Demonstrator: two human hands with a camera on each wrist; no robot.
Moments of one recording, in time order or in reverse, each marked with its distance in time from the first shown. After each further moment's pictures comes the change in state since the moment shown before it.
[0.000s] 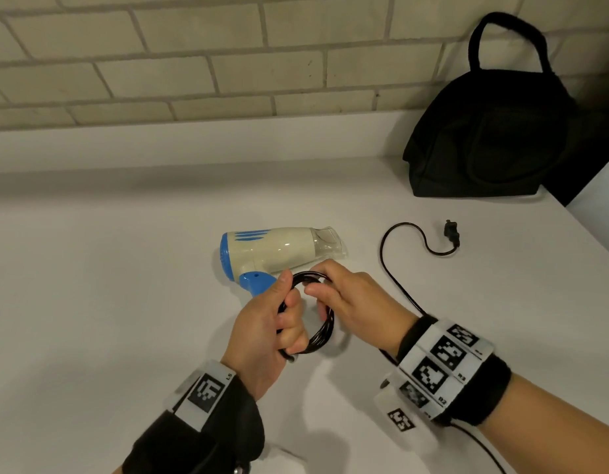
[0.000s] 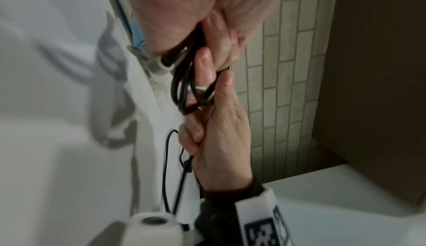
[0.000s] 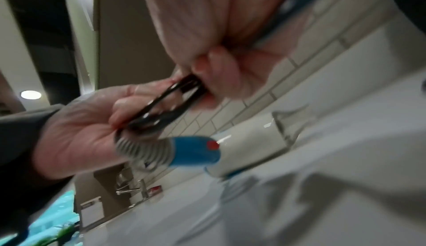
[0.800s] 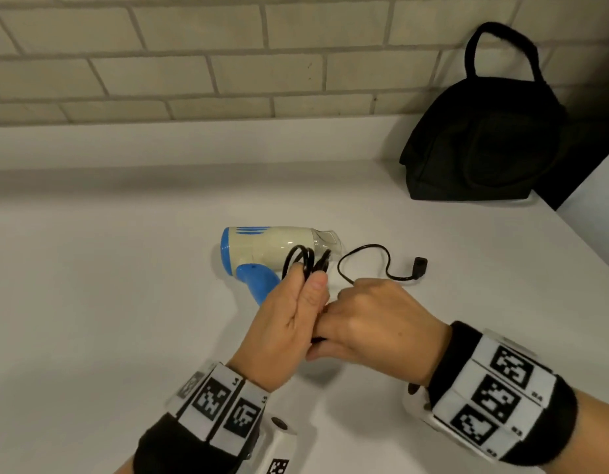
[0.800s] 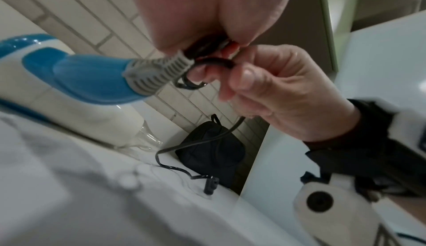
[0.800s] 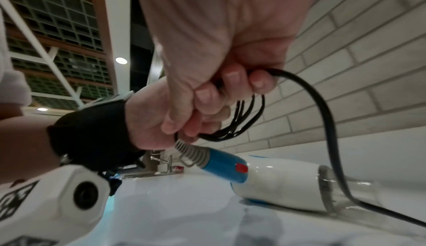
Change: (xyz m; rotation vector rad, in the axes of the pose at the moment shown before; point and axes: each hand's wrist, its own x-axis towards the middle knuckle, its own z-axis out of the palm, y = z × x) left_hand 0.001 -0.001 -0.002 0.781 -0.177 0.644; right_hand -0.018 -0.026 -0.007 -0.800 -0.100 -0.399
